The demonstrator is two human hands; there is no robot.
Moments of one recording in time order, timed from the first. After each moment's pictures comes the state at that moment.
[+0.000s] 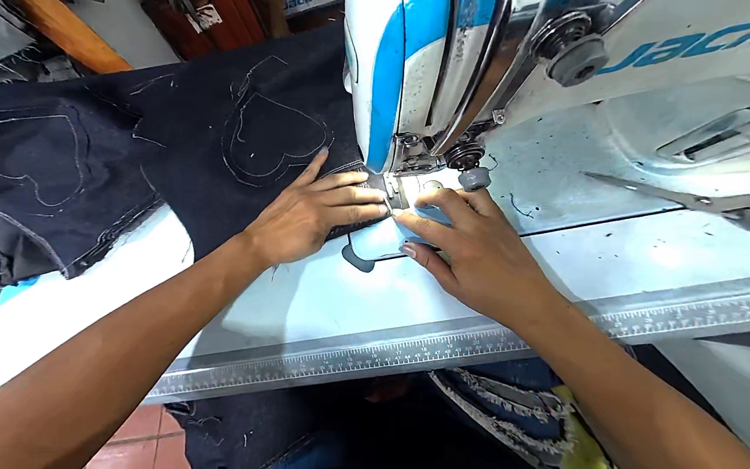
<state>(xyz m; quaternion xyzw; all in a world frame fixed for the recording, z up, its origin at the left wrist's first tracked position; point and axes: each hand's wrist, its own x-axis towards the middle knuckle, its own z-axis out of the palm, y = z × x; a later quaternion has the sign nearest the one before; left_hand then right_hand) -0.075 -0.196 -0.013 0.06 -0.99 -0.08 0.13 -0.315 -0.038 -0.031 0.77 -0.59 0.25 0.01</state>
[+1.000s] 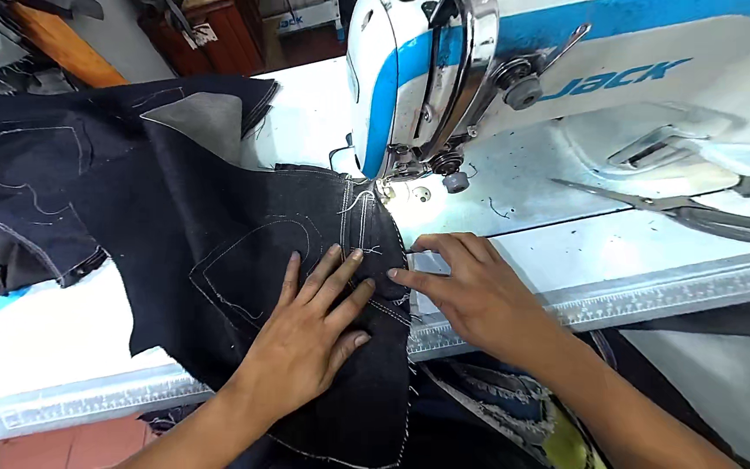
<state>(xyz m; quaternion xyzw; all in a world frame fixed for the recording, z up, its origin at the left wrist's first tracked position) -0.038 -0.052 -0.024 0.26 -0.96 -0.06 0.11 -0.312 0.007 -0.035 0.81 -0.53 0.25 0.02</state>
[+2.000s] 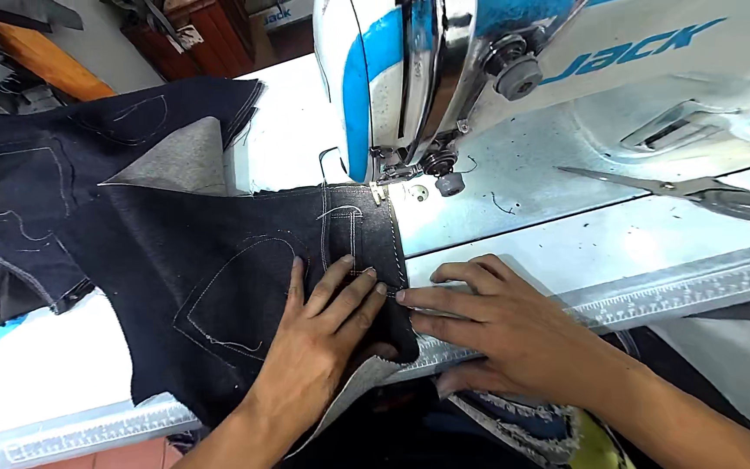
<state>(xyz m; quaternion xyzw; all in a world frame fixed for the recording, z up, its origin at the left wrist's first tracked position) -0.057 -0.054 -0.023 0.24 -0.95 -0.04 0.18 -0.328 0.027 -0.037 0.87 -0.44 0.23 -0.02</state>
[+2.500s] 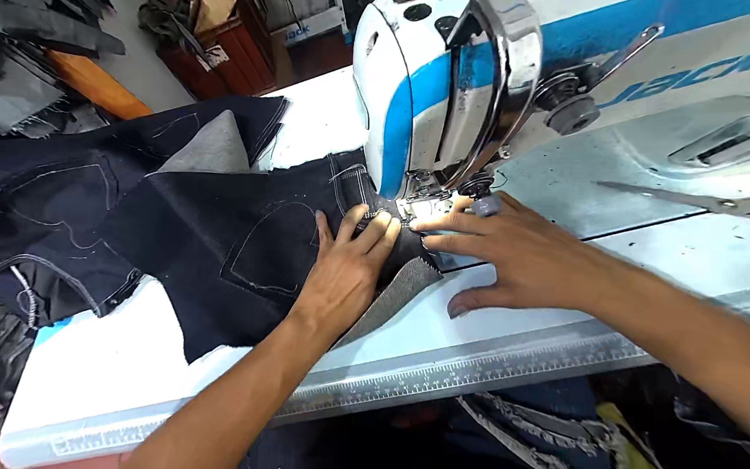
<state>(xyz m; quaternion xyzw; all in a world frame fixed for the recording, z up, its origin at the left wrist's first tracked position) -0.097 -0.127 -0.018 0.26 -0.95 -0.01 0.15 -0.356 -0.057 -0.025 0.86 -0.46 0.22 0.00</state>
